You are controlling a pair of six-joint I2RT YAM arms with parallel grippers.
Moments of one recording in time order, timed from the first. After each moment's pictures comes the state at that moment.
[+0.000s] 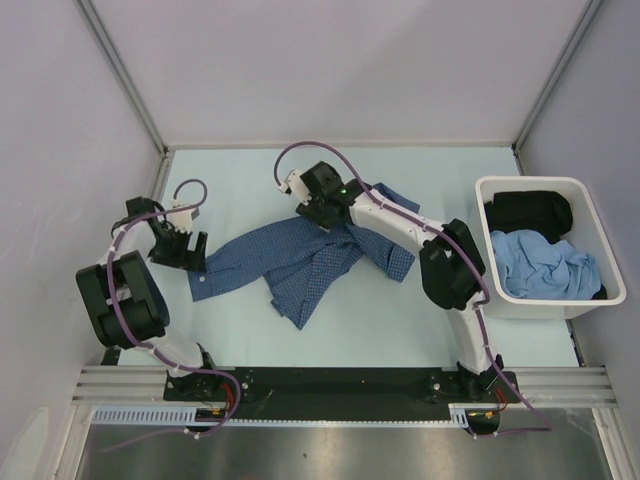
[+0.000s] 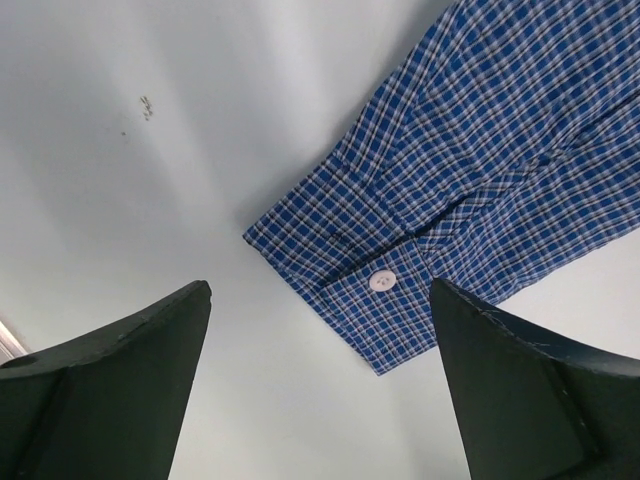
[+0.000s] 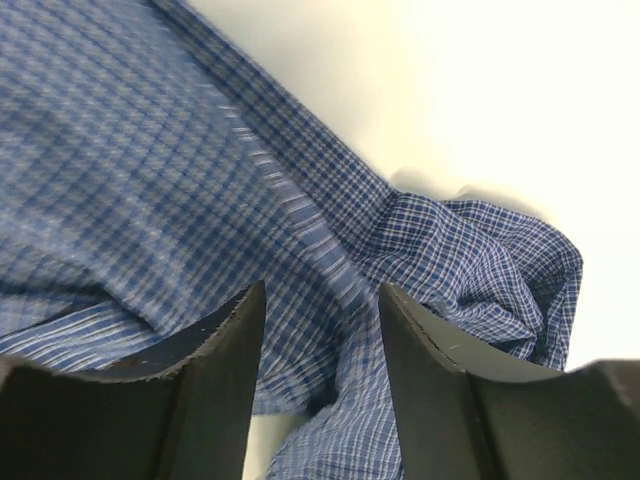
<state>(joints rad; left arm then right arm) 0.39 1.61 1.04 -0.70 0.34 0.59 0.77 2.10 1.84 -0.62 0.17 -0.37</state>
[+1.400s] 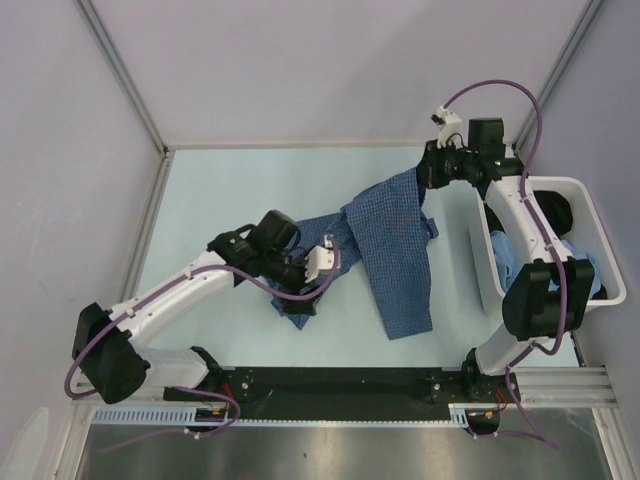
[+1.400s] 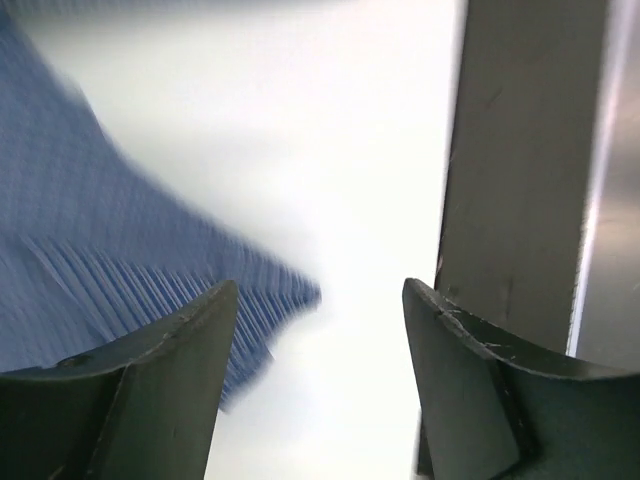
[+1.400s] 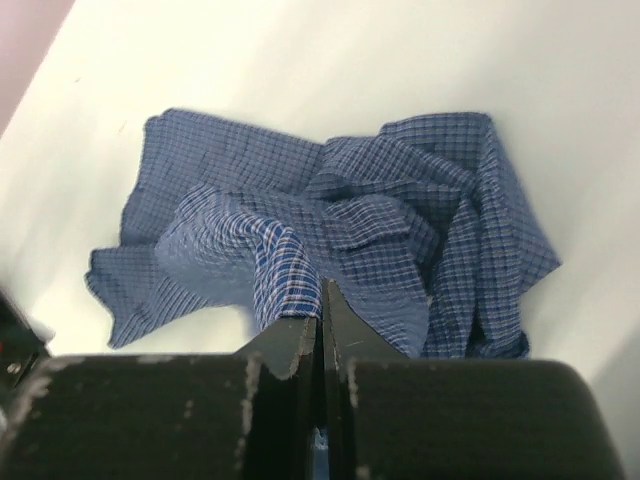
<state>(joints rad) -0.76 1.27 1.08 -0.80 0.62 0.57 0.09 1.64 1.54 -0.53 -0.66 -0.04</state>
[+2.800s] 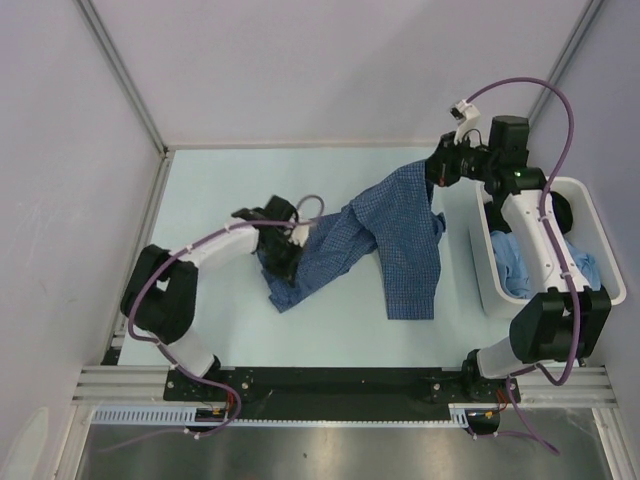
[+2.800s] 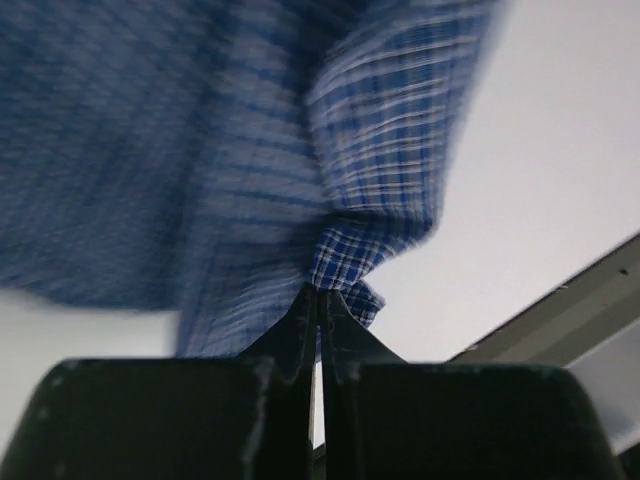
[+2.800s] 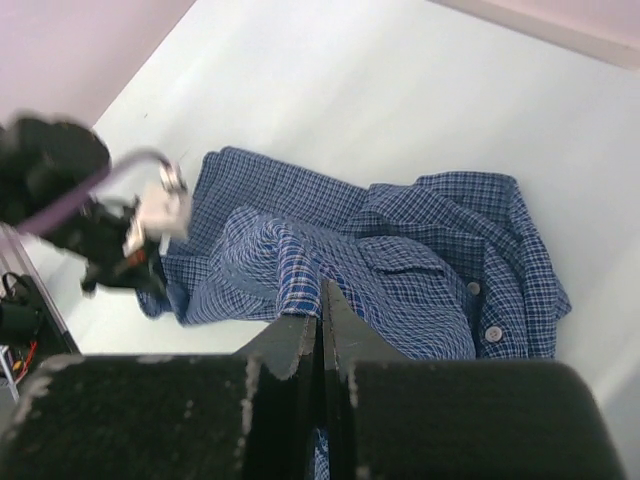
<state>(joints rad) -0.57 1.66 1.06 -0.73 0.33 -0.05 0.04 1.49 1.47 -0.45 -0.80 0.00</state>
